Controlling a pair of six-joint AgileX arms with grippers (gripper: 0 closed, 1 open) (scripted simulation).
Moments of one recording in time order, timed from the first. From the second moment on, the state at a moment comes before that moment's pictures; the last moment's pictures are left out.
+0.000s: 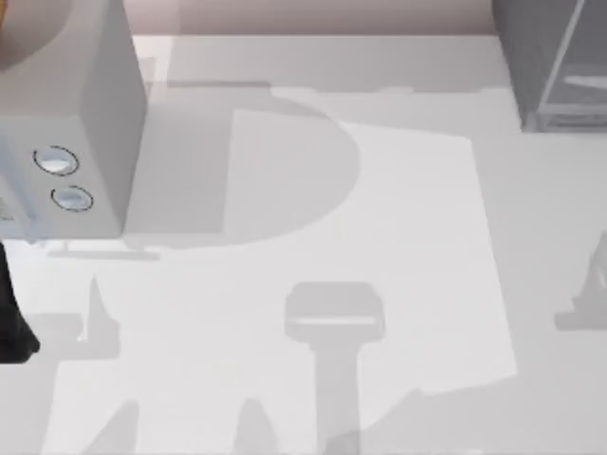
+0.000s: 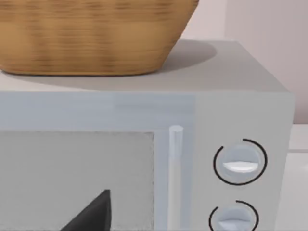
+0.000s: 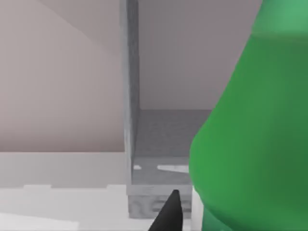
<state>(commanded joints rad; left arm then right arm) 0.00 0.00 0.00 0.00 0.00 0.00 -0.04 0.26 0.12 0.16 -0.03 0.01</state>
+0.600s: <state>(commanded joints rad) 0.00 0.00 0.00 0.00 0.00 0.00 0.00 0.00 0.00 0.00 0.00 0.00</state>
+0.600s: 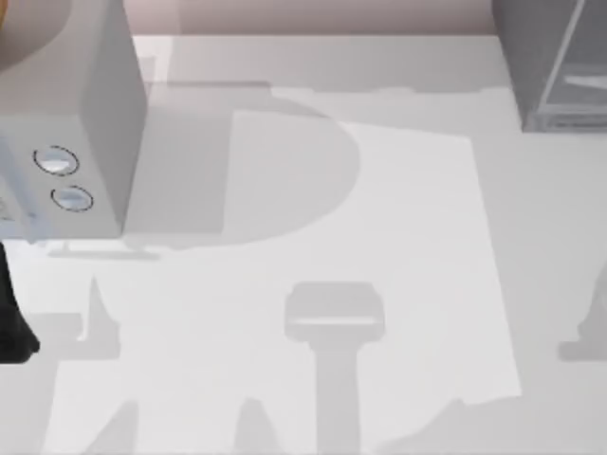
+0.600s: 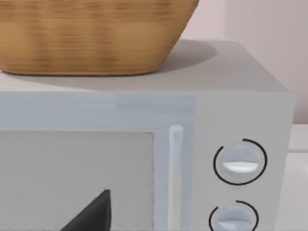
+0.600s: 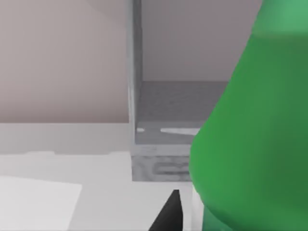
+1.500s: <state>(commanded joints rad) 0.00 0.00 0.00 0.00 0.00 0.00 0.84 0.78 0.18 0.20 0.84 0.40</state>
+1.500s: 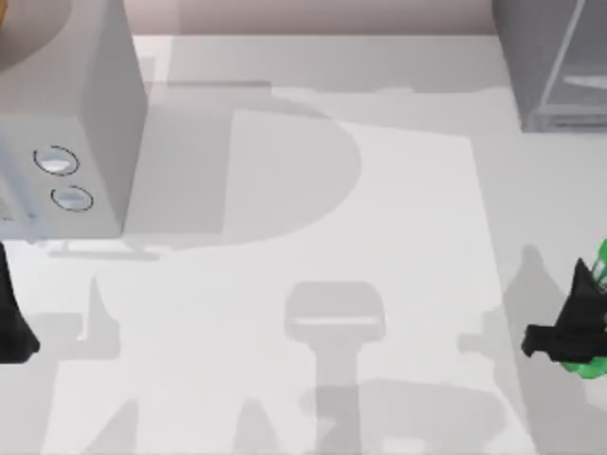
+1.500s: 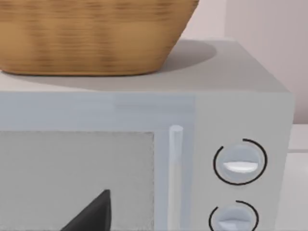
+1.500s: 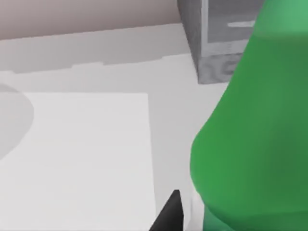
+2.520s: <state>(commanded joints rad) 0.00 0.00 0.00 0.00 0.00 0.00 1.55 1.41 0.32 0.37 1.56 0.72</state>
